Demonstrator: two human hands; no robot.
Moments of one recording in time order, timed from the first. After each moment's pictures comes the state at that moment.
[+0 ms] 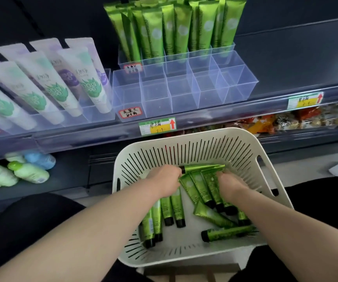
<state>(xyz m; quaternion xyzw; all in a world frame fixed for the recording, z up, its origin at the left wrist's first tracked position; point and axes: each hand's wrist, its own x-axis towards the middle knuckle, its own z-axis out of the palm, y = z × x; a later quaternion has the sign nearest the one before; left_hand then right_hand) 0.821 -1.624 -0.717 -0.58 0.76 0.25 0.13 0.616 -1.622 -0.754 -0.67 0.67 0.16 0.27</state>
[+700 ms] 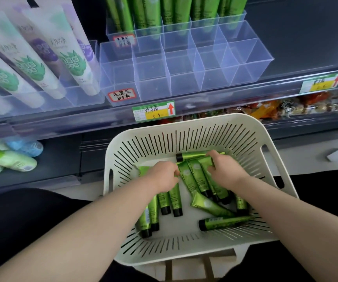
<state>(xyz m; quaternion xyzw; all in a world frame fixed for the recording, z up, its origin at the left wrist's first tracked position) 0.822 -1.622 -0.754 -0.62 0.69 0.37 0.10 0.623 -1.633 -0.749 -0.70 0.65 0.04 0.31</state>
